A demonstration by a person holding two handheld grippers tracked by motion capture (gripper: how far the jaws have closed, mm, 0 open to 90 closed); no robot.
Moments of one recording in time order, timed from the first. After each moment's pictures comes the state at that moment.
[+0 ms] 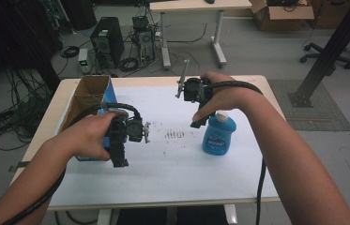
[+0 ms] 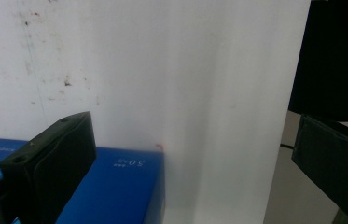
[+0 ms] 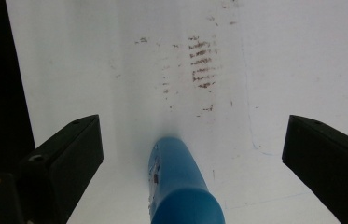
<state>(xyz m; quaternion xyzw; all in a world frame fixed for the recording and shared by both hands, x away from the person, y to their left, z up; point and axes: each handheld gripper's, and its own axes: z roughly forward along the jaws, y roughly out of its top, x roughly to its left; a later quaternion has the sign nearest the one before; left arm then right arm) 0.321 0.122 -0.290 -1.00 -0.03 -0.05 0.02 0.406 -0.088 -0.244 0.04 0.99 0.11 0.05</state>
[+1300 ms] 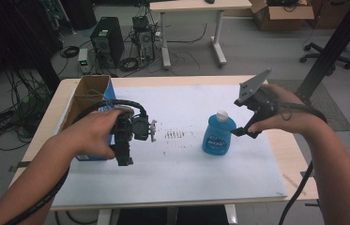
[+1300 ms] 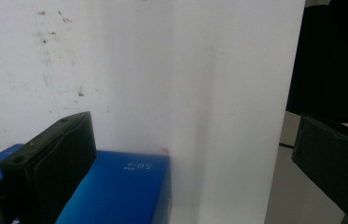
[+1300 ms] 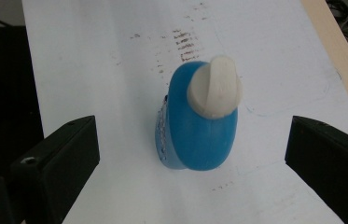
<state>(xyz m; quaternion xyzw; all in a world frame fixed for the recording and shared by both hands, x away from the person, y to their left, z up) 0.317 0.106 -0.276 -1.00 -0.01 -0.06 0.02 0.360 -0.231 -0.249 0.11 0.95 0.27 0.10</state>
